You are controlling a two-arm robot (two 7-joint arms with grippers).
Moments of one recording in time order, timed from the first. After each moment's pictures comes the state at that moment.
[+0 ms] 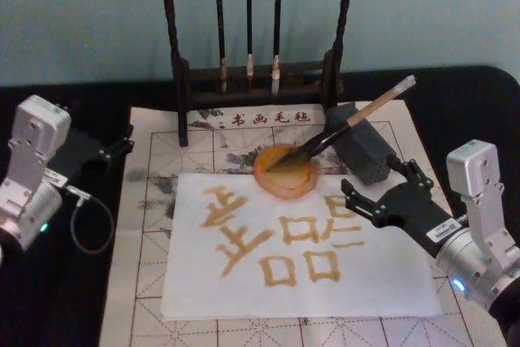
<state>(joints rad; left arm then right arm) -0.20 0.60 0.45 -1.41 -0.25 -0.12 0.03 0.03 0.63 -0.52 -1.61 0.46 -0.12 0.02</state>
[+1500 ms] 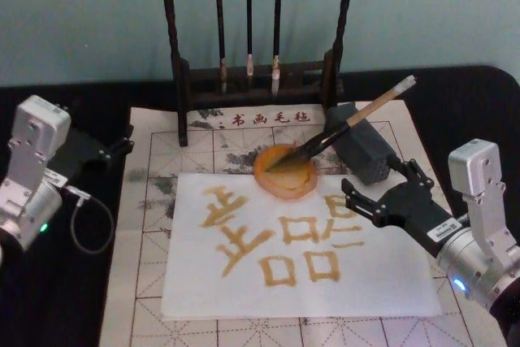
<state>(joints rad) -0.20 0.60 0.45 -1.41 -0.25 -0.12 0.03 0.02 0.63 -0.52 -1.62 0.47 -0.12 0.02</state>
